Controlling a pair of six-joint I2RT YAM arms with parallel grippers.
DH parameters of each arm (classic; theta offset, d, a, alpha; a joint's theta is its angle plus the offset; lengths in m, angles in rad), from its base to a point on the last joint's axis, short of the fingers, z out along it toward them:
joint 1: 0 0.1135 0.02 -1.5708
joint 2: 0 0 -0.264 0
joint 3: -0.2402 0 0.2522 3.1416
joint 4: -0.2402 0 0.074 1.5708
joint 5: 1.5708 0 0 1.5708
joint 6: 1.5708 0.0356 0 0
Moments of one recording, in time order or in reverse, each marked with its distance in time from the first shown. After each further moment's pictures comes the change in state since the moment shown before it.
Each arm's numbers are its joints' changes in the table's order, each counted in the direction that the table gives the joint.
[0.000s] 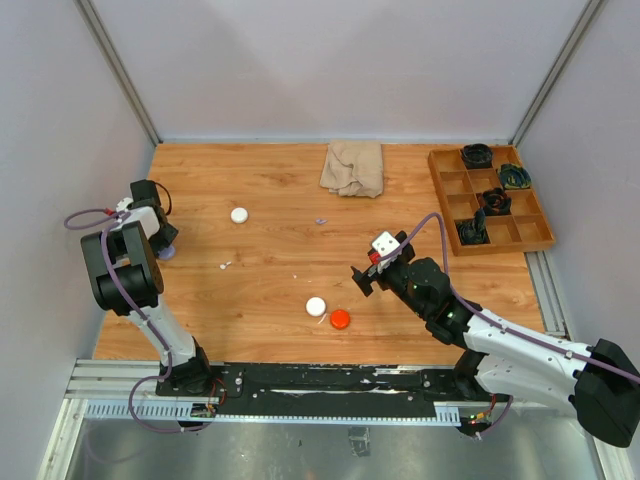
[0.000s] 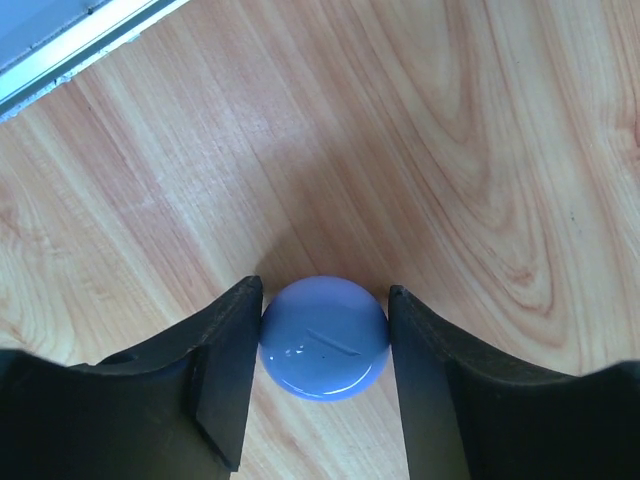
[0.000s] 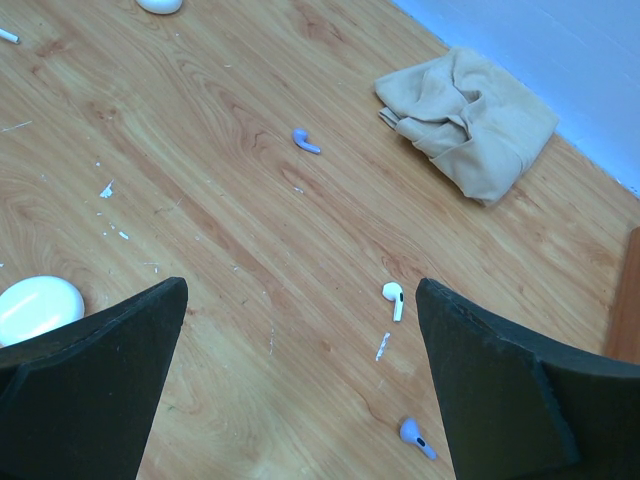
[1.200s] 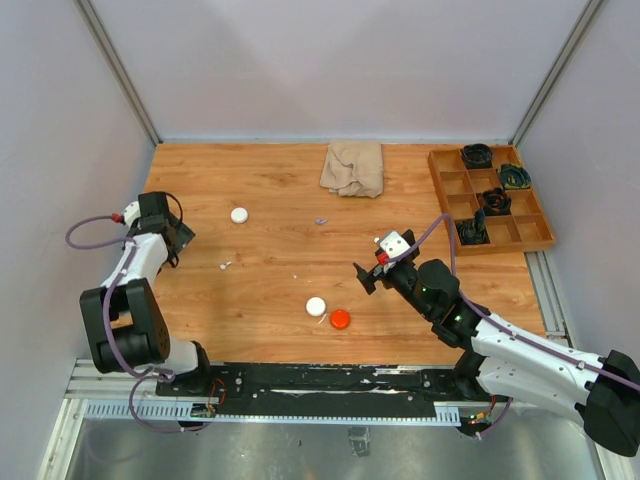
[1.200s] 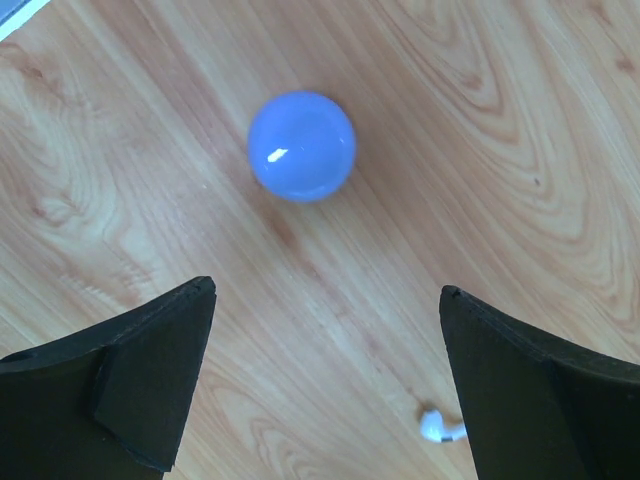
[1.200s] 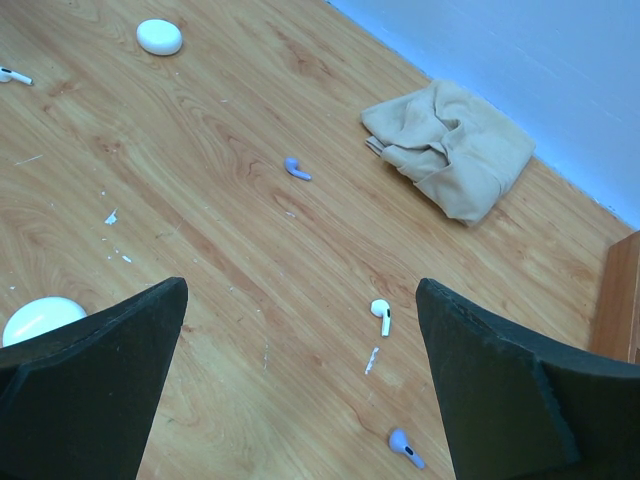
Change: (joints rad) left arm -0.123 -0.433 0.252 -0.042 0.026 0.030; right arm 0.000 -0.079 0.000 -0.011 0.000 -0.006
